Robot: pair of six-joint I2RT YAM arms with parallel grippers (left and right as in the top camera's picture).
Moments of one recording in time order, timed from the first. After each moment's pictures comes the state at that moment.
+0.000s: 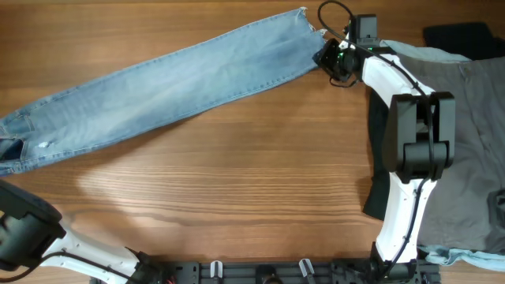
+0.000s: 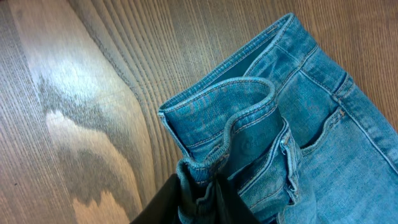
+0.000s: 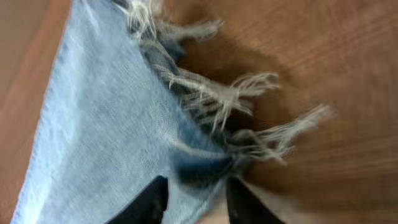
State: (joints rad) left arm 0.90 1.99 1.68 -0.92 -0.14 -0.41; right arm 0.06 2.29 1.64 -0.30 -0.33 0.68
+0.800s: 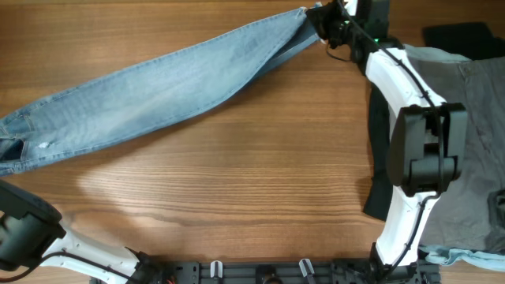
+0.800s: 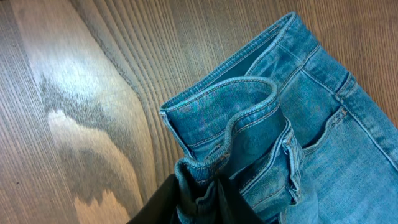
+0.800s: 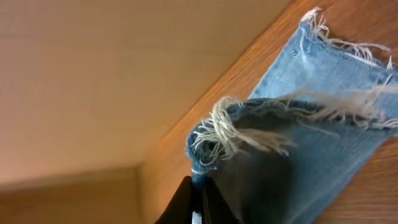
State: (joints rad) left arm 0.90 1.99 1.68 -0.92 -0.14 -0.41; right arm 0.10 2.16 1.66 -0.01 -0.49 1.07
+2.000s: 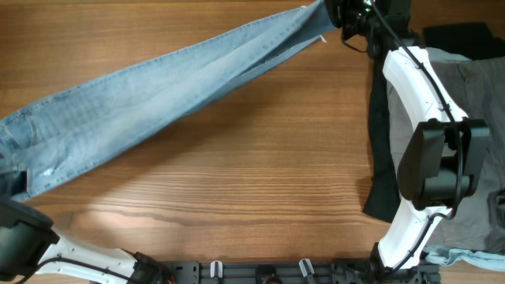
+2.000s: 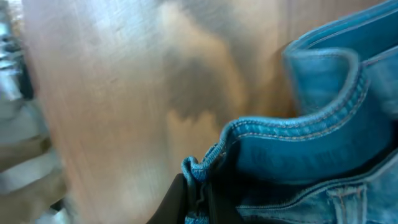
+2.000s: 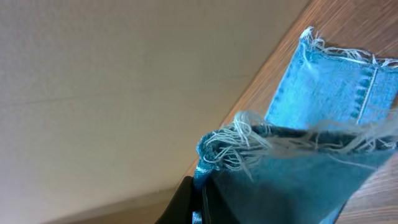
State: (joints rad) left arm 1.02 1.99 1.68 -1.27 -0.21 -0.51; right arm 0.04 2.05 1.66 -0.08 -0.47 1.26
